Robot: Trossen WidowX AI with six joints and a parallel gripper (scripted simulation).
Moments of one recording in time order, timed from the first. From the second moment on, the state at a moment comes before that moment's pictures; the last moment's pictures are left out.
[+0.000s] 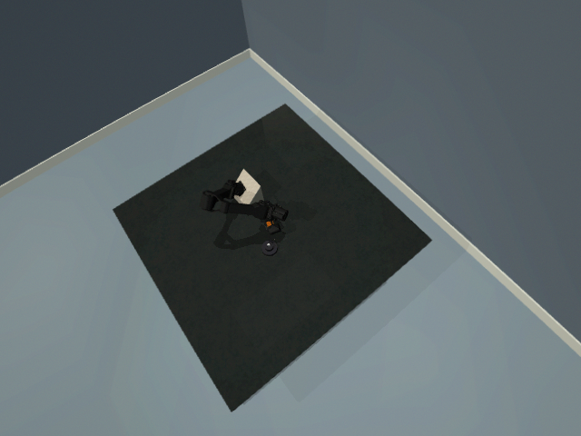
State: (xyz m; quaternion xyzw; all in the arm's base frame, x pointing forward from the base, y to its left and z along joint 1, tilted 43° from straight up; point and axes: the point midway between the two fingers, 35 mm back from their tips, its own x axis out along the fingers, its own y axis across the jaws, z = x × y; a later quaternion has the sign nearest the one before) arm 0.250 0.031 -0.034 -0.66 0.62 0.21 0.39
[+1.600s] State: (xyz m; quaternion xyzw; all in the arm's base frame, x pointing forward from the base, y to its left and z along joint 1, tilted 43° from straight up) arm 0.246 0.014 -0.060 -0.65 0.62 0.21 0.39
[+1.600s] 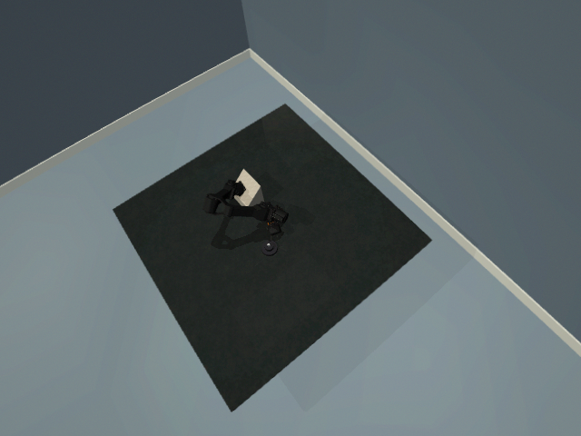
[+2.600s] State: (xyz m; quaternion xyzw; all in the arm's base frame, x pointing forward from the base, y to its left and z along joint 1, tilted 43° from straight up) arm 0.231 0.106 0.030 -0.67 0.61 0.20 0.38
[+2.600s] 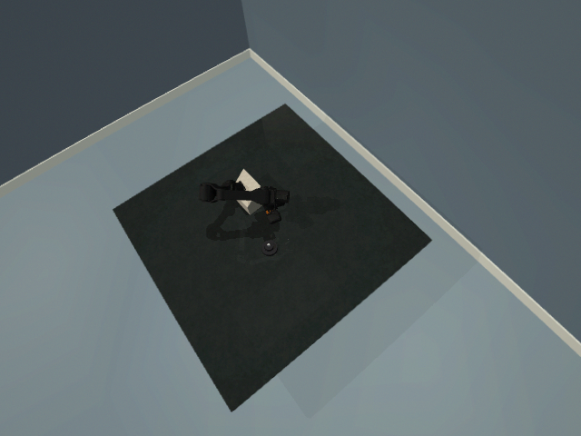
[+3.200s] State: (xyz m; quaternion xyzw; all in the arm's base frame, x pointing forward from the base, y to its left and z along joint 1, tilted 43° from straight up) arm 0.221 0.154 0.038 -0.78 0.46 0.13 0.41
